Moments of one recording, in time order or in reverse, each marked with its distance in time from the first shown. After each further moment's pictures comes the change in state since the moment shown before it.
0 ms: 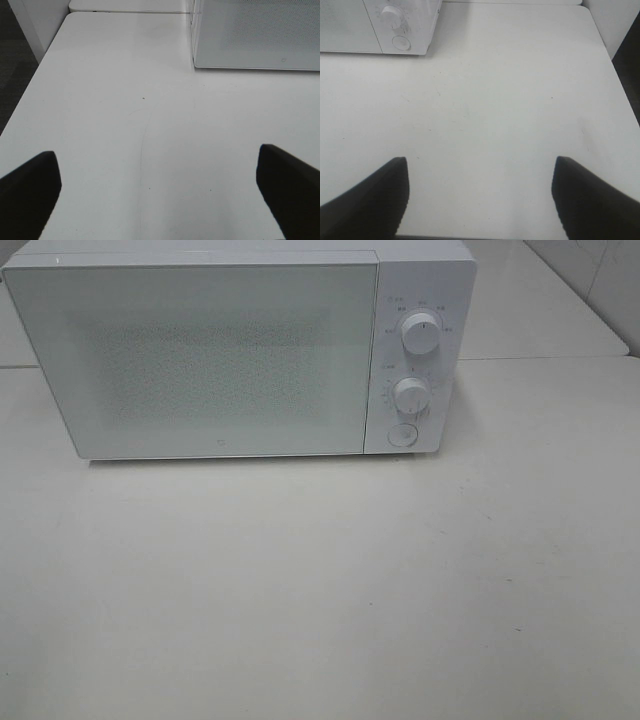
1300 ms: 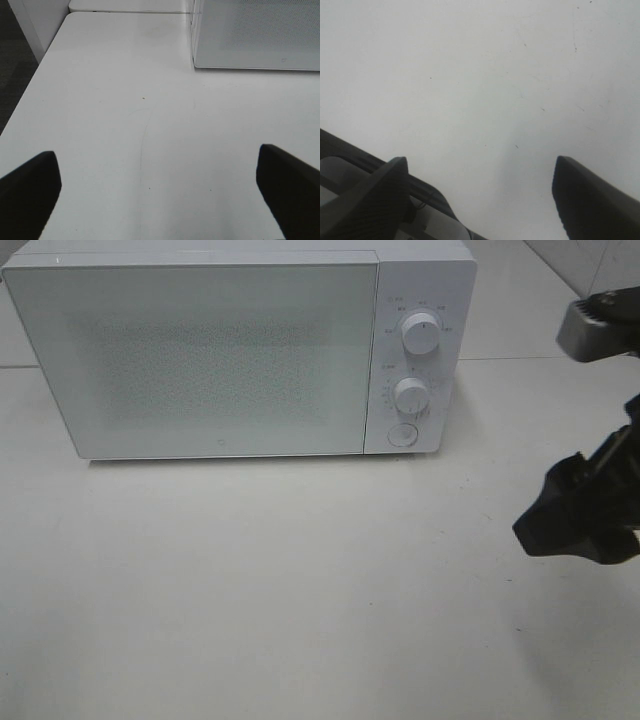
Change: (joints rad) left arm 0.000 0.000 0.000 0.000 0.000 0.000; right arm 0.341 0.983 -0.137 0.144 -0.316 -0.048
